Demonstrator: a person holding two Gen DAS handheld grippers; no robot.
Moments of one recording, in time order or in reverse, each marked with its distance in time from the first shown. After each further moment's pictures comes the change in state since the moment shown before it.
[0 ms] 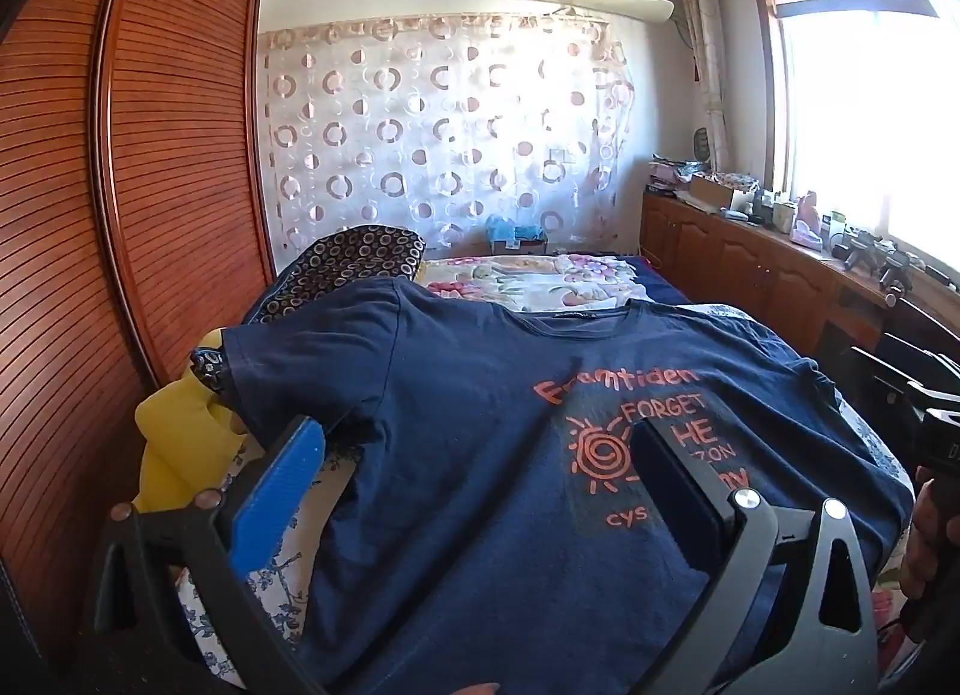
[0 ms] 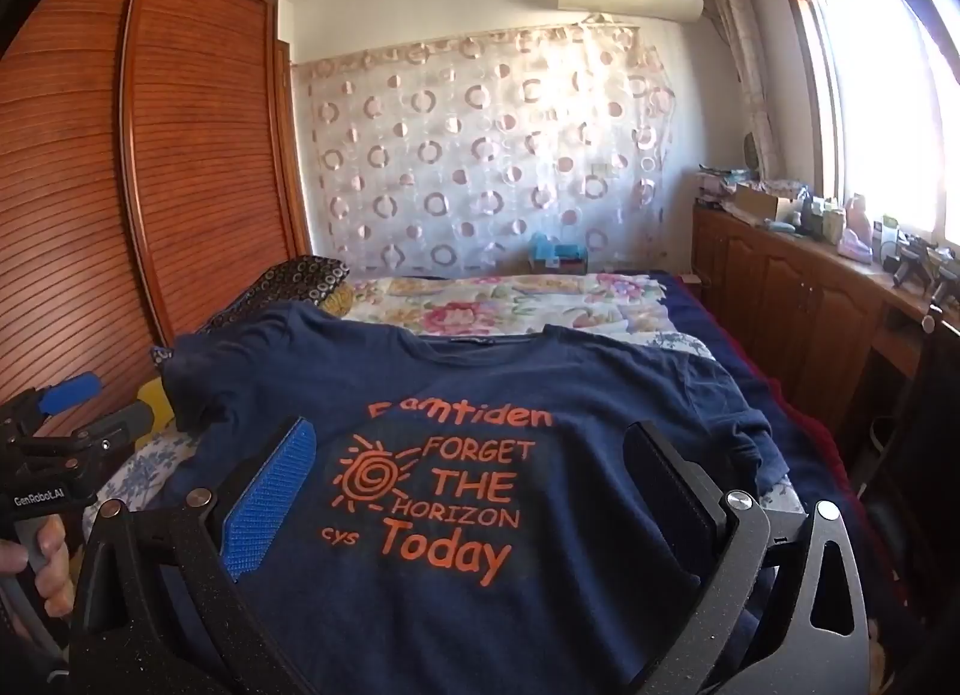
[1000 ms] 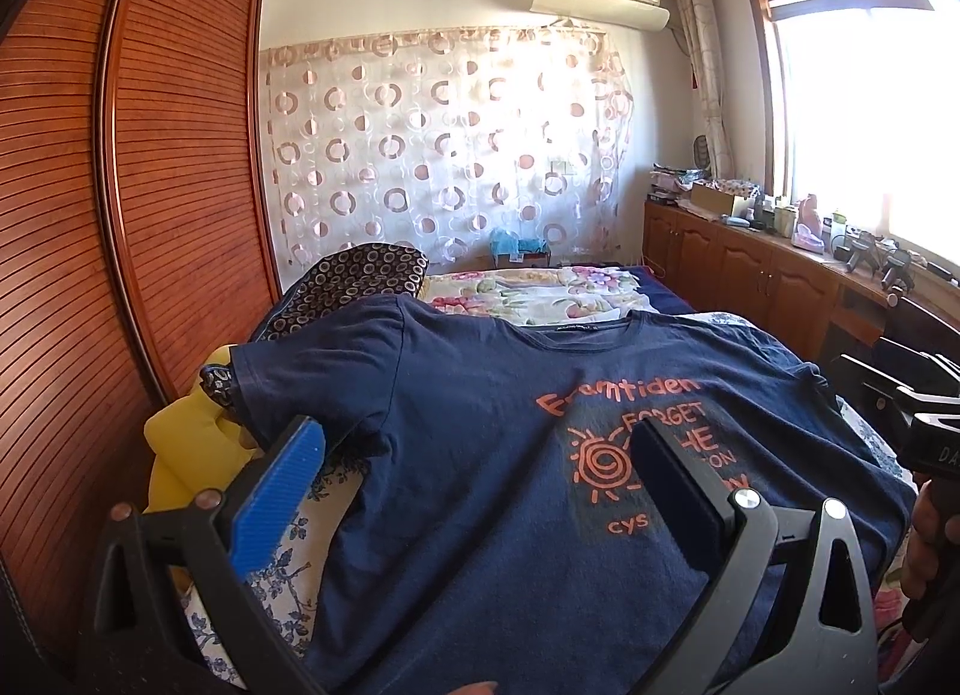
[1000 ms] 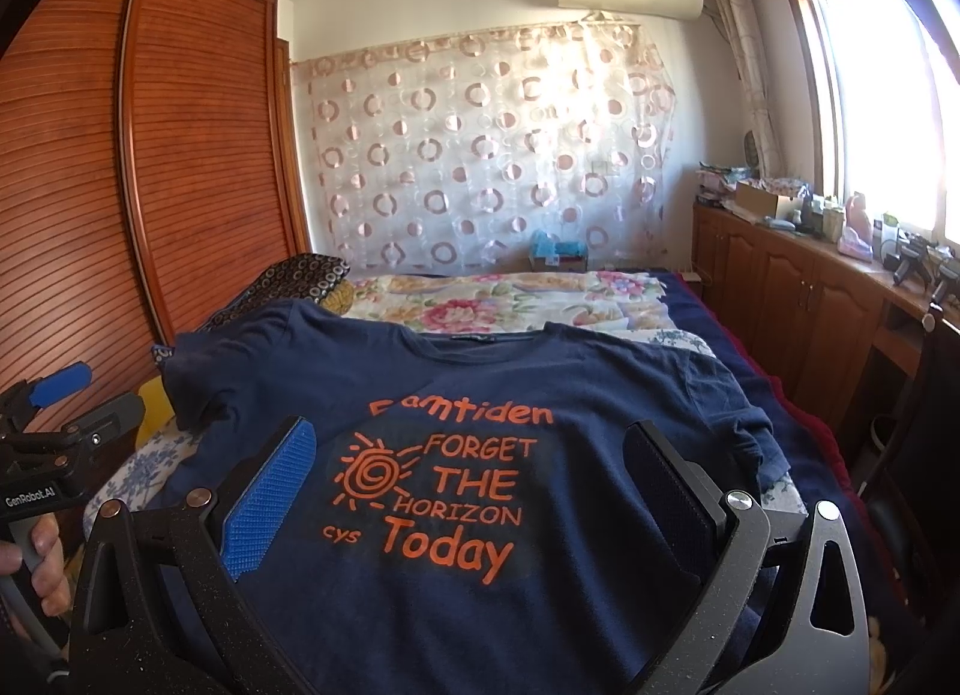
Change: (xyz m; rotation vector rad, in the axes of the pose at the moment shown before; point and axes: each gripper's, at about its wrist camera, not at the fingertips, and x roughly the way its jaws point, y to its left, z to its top) left arm -0.007 -0.011 0.004 0.012 -0.037 0.028; right arm 0.000 0.002 0.001 -0.001 0.004 0.000
